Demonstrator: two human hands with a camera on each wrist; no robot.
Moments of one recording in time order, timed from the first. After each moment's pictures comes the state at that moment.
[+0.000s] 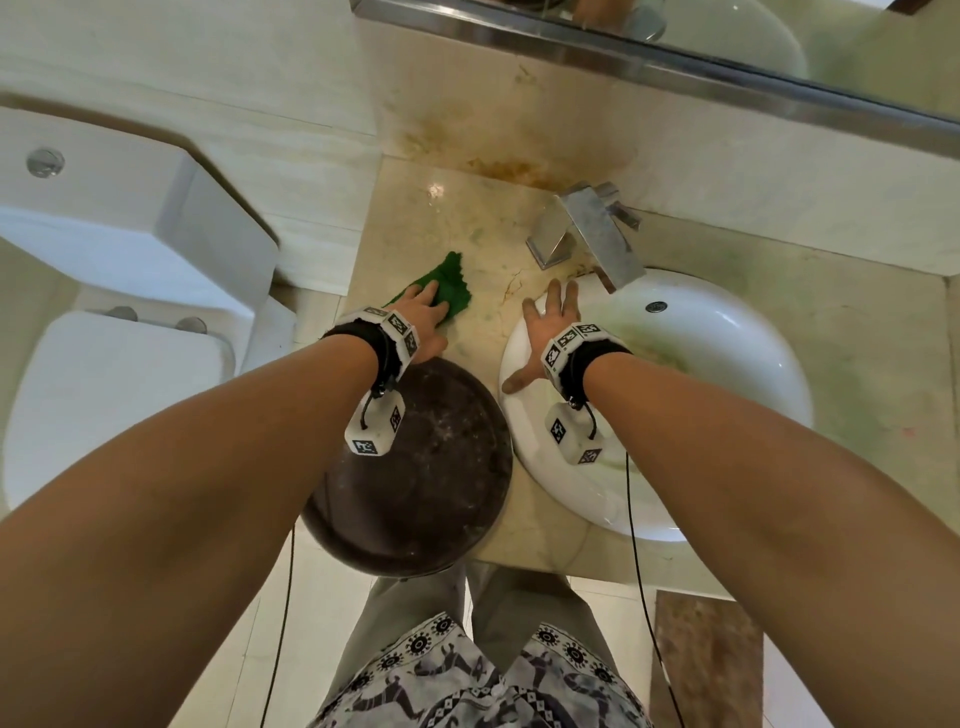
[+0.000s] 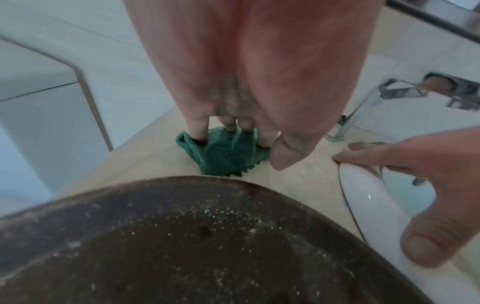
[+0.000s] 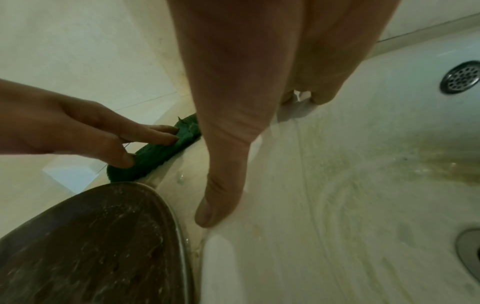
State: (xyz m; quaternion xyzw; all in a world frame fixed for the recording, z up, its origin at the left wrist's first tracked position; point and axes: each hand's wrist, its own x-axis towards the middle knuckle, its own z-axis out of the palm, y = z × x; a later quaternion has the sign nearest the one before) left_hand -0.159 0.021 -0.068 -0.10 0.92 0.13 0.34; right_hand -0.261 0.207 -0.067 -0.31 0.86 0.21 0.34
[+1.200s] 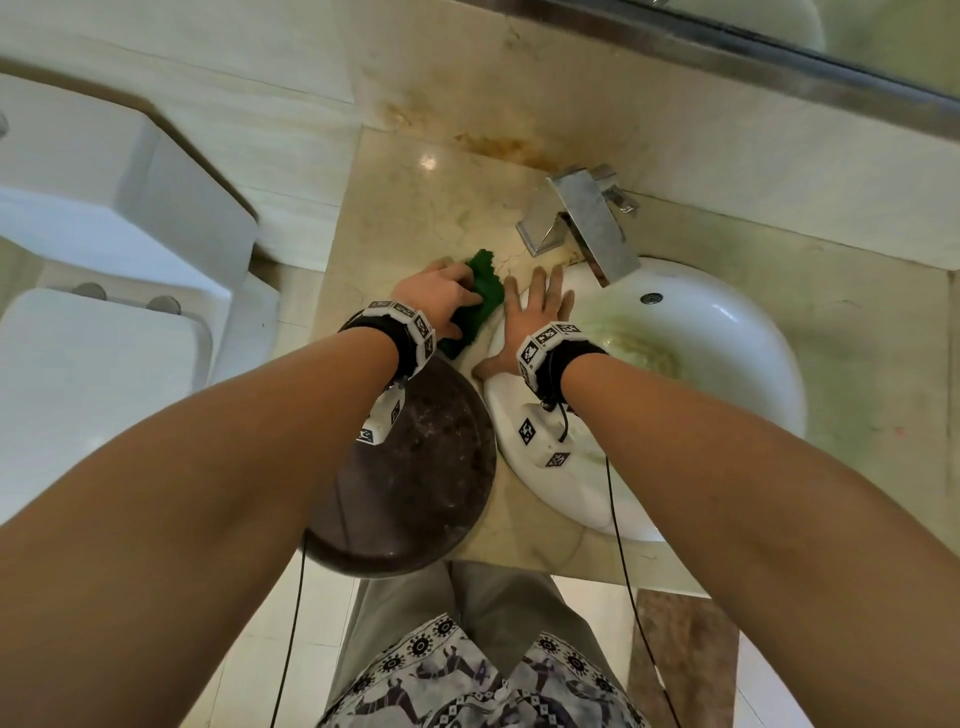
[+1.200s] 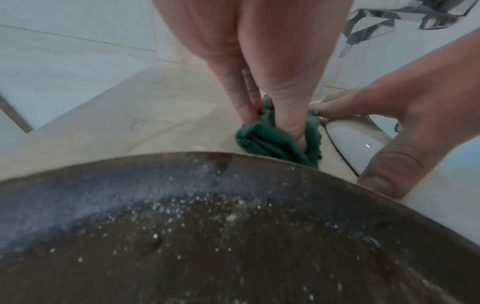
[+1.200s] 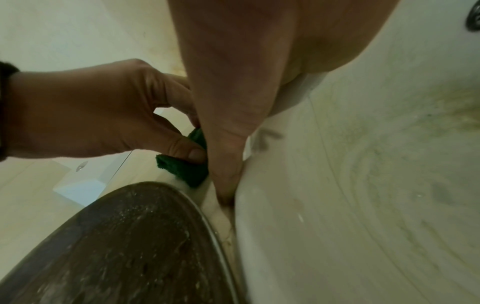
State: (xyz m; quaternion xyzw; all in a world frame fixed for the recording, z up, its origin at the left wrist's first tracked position) left_hand -0.195 0.045 -0.066 0.00 0.96 0.12 0.25; right_hand -0.249 0.199 -0.075 -0.27 0.89 0.14 0.34
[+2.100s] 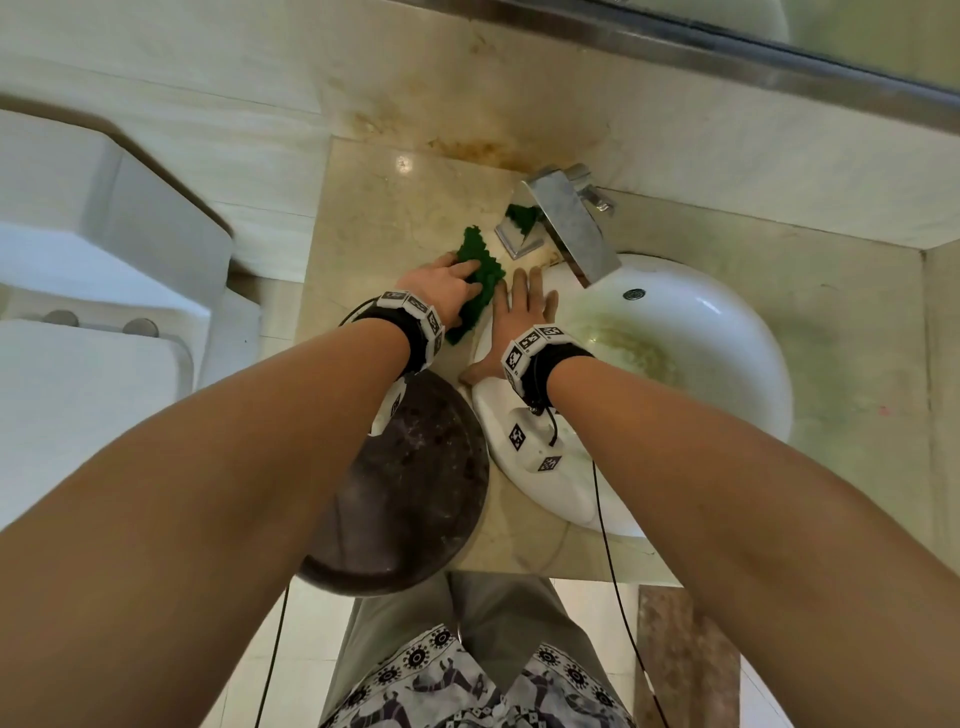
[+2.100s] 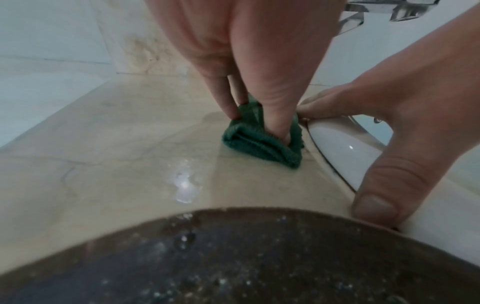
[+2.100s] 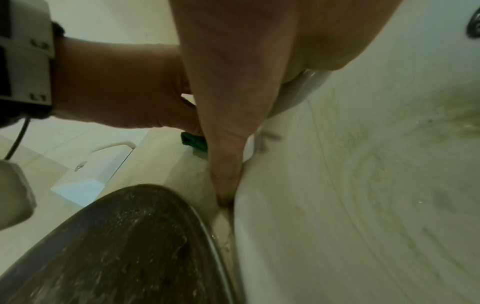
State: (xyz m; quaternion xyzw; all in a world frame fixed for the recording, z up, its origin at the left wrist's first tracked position) left_hand -0.228 0.061 -0.059 0.04 0.95 0.04 0.29; right_hand -0.254 0.200 -0.074 -0.27 0.89 0.13 0.35
